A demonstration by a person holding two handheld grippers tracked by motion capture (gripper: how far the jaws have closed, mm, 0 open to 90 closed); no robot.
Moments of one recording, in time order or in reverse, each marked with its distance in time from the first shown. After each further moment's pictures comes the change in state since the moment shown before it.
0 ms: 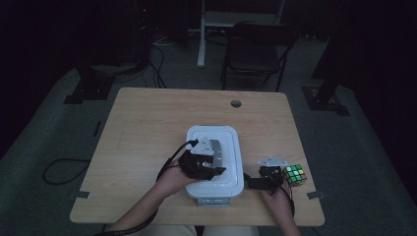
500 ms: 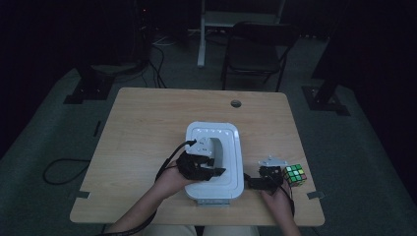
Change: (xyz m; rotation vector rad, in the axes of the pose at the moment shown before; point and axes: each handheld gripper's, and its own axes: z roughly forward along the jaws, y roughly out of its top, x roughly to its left) left arm -0.006 0.003 -0.013 -0.034 -0.067 0.003; right arm 0.000 0.000 0.000 -0.002 -0.001 -0.005
